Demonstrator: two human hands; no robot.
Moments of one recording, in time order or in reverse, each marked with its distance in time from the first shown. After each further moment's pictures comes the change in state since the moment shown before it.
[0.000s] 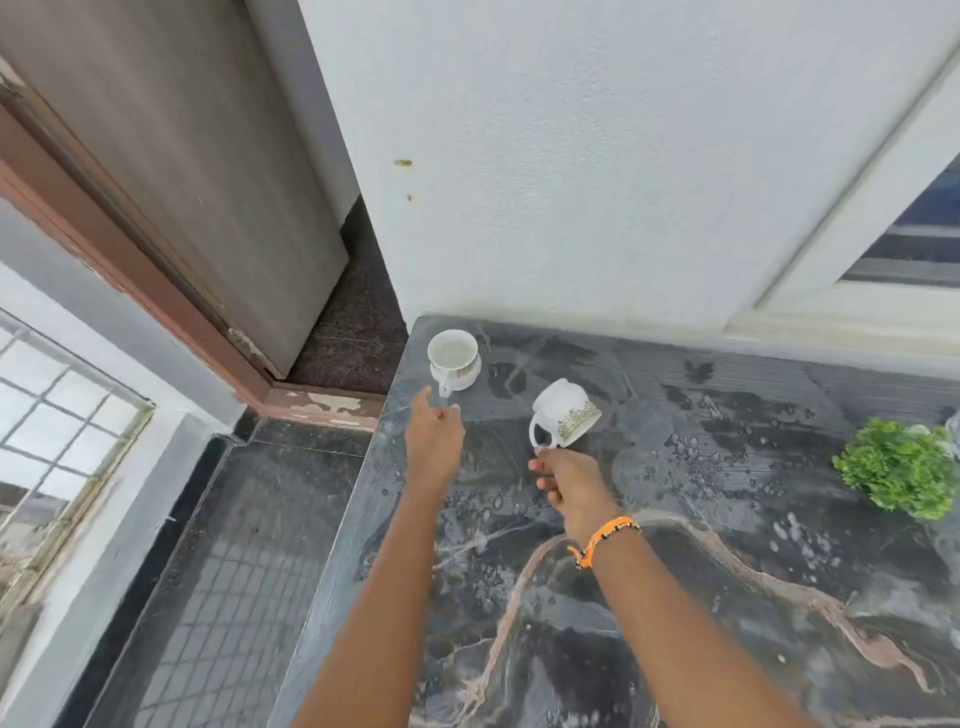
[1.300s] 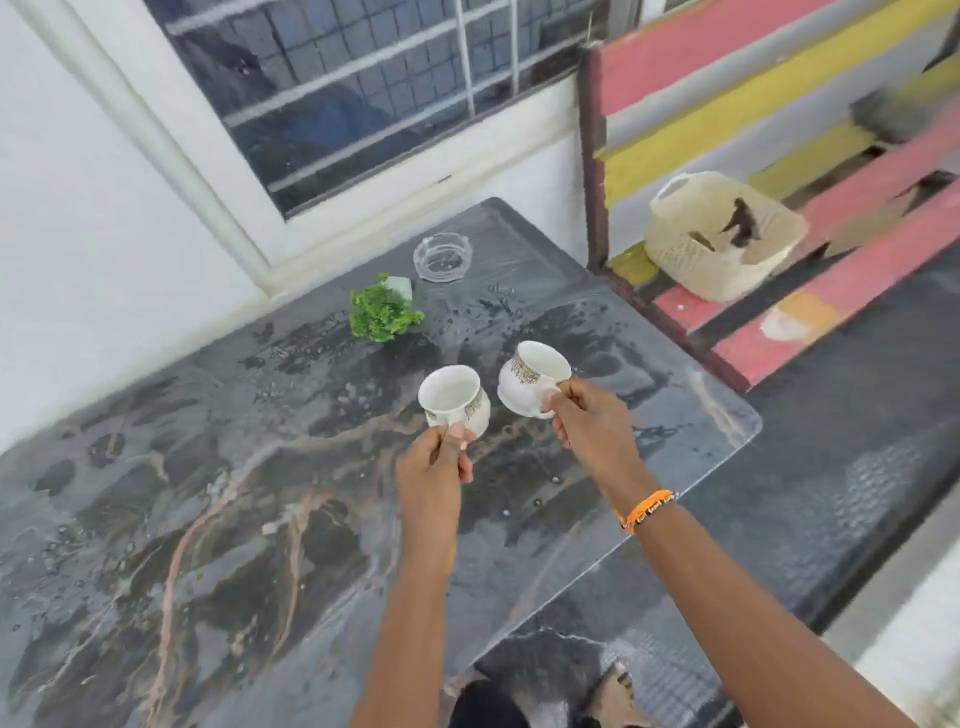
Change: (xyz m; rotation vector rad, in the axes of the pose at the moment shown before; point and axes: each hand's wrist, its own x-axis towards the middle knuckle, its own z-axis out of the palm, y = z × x) left_hand -0.423 0.005 0.226 -0.019 -0.667 0.325; right_hand -0.224 0.121 -0.435 -0.003 0.643 -0.502
